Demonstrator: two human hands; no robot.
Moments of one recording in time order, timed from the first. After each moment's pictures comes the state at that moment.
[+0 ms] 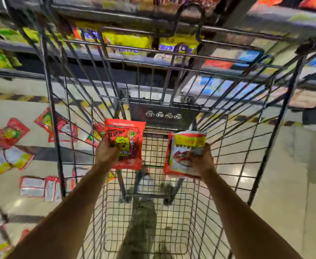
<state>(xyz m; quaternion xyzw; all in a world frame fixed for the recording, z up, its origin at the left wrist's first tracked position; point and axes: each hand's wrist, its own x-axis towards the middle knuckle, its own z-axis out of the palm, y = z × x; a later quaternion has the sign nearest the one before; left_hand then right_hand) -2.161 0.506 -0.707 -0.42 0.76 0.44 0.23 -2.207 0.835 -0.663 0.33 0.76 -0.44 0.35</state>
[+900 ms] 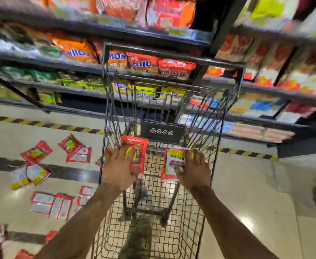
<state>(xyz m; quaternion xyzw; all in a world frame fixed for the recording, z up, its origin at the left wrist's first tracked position) -2.089 0.558 -0.452 -0.07 0.97 0.08 0.21 -2.135 0.811 -0.456 -0.04 0.99 -0.04 0.16</state>
